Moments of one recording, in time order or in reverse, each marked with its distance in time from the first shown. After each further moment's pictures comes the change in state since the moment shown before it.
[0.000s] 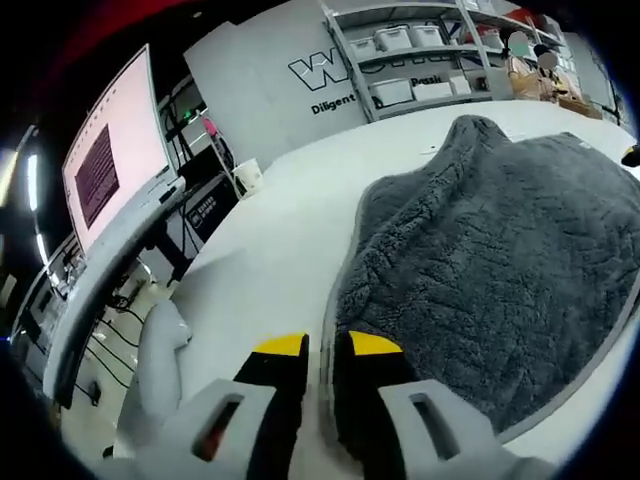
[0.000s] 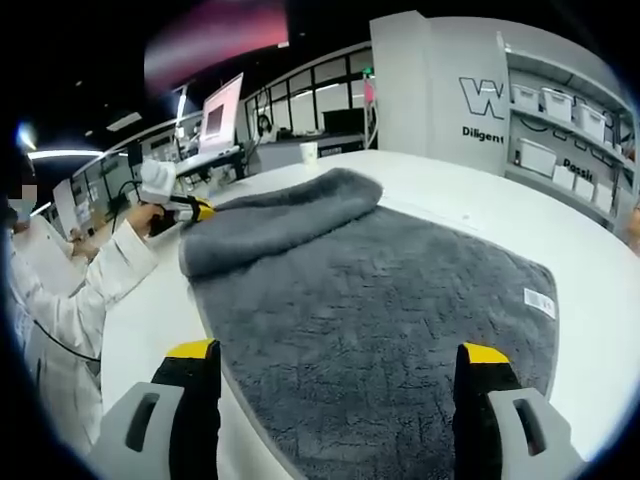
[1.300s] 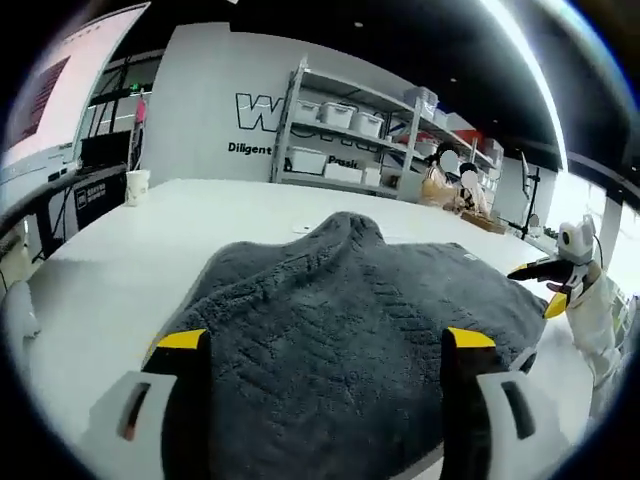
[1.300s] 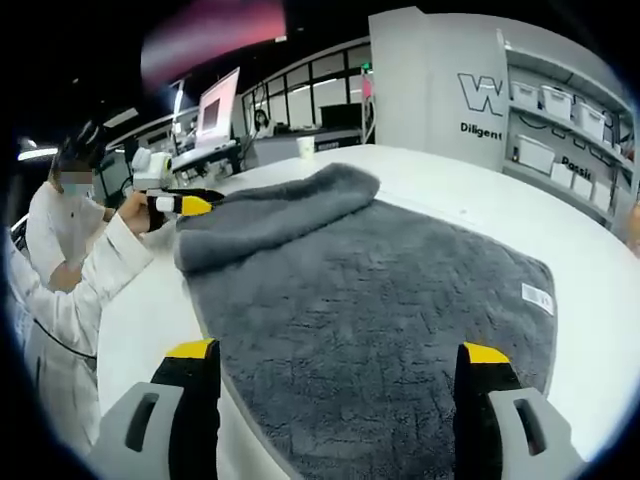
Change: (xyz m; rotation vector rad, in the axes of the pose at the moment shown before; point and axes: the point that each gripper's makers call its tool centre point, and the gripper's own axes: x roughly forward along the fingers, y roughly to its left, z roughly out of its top) left arm -0.027 -0.119 0.059 -0.286 -0.235 -0.638; right arm 0.002 -0.004 -0.006 -0.002 0.025 -0.016
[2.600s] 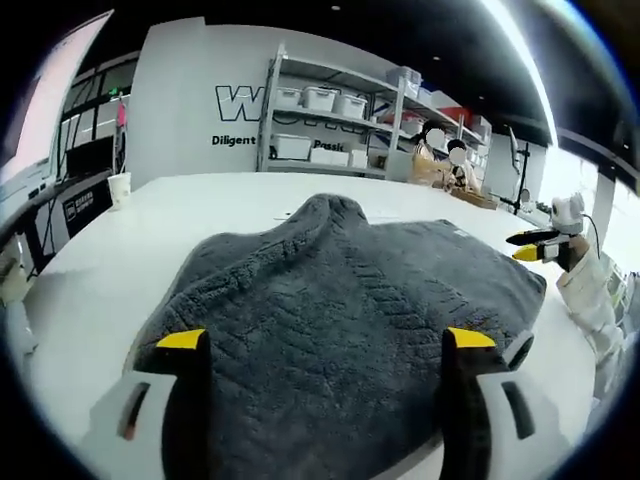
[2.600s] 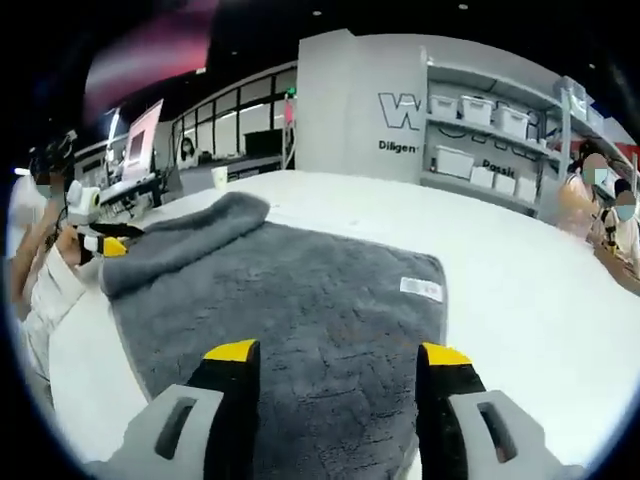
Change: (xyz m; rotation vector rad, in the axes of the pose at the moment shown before) left arm 0.001 -0.015 -0.009 0.067 0.057 -0.022; right arm -0.045 -0.101 -0.001 0.127 -0.174 -0.345
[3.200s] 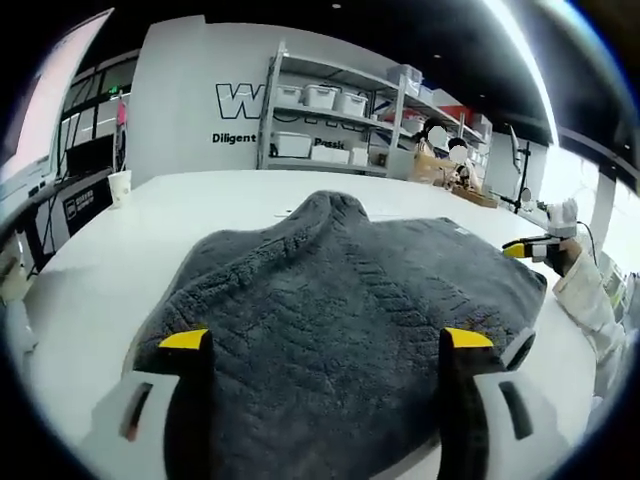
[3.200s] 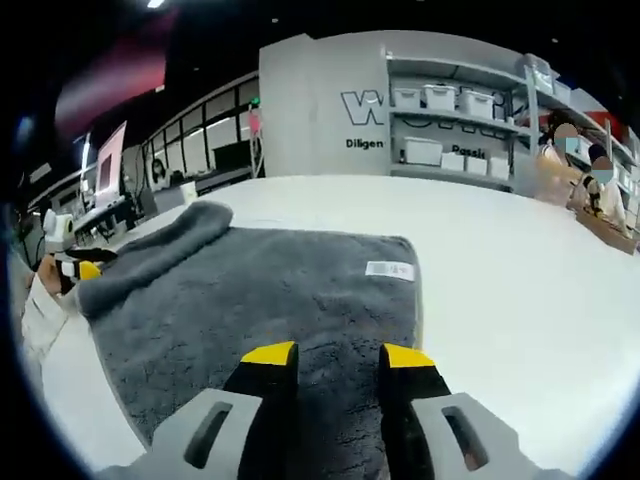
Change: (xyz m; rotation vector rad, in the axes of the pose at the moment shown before) left arm 0.001 0.002 -0.001 -0.003 0.010 0.002; right arm 0.014 -0.024 -0.023 0.099 0.032 -0.068
